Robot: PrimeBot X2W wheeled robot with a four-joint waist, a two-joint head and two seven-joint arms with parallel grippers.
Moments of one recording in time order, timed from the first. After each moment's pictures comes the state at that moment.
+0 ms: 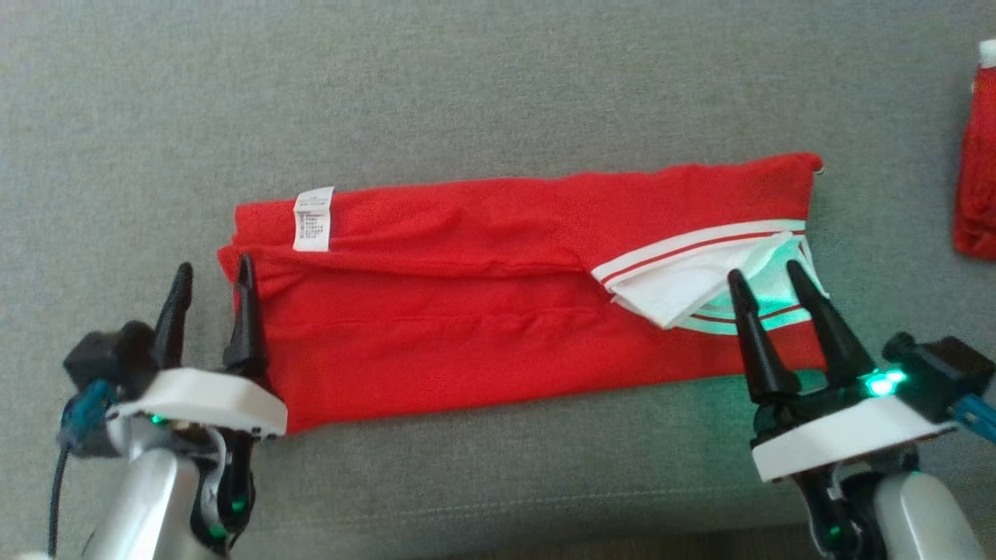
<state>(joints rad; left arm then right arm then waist) -0.16 0.23 -0.23 0.20 -0.47 0.13 -0.22 0.01 -0.12 0.14 -0.10 0.38 0.13 0.03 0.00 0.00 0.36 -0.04</state>
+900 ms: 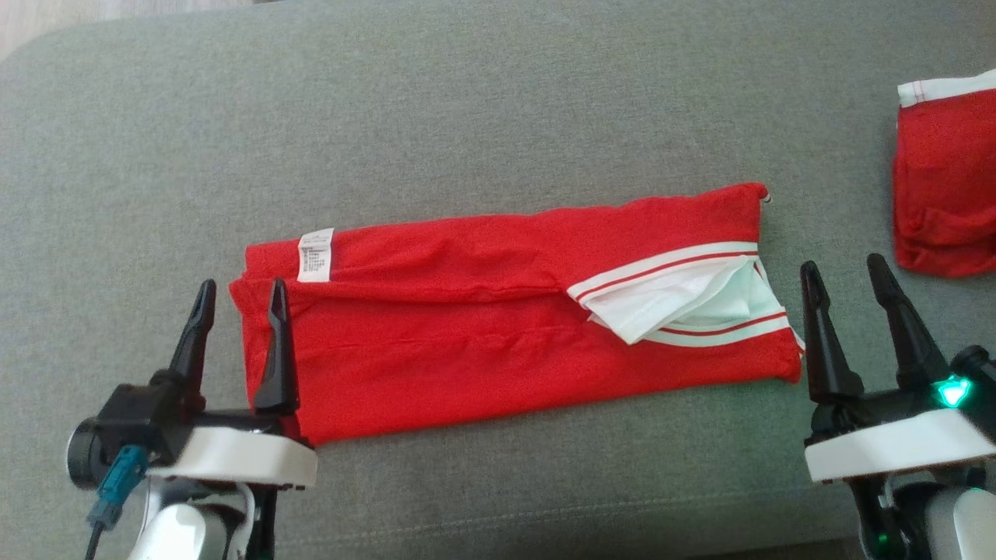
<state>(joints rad) 0.00 0.25 -0.29 -0.10 -0.33 0.23 -0.21 0.06 -0.11 0.01 -0.19 0.27 0.13 0.01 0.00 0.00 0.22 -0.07</state>
